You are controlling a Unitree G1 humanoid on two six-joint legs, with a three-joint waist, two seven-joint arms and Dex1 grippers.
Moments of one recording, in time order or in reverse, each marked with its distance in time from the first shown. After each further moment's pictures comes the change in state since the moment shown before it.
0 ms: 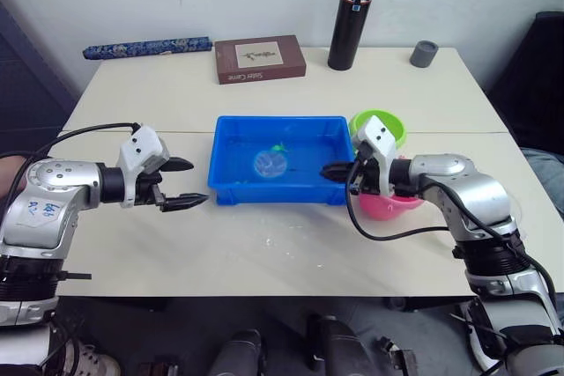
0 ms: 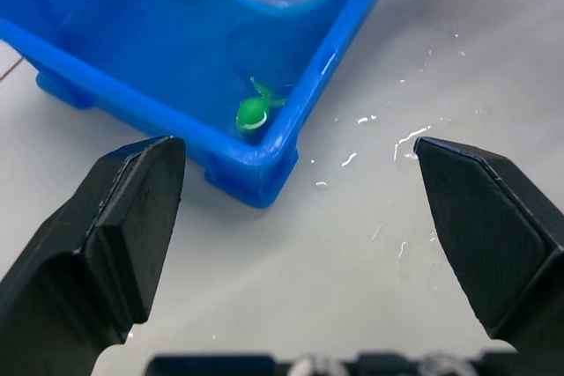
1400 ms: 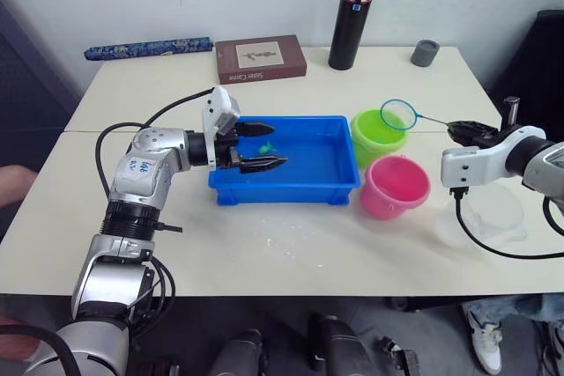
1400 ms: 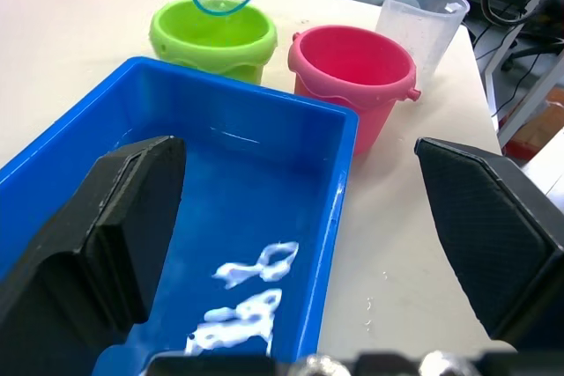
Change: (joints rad) left arm -0.368 -0.393 -0.128 0.345 -0.020 -0.146 -0.029; right arm 0.204 -0.721 0.030 0.096 -0.897 -1.232 -0.453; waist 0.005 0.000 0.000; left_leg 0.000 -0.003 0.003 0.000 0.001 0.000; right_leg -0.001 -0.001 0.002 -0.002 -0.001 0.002
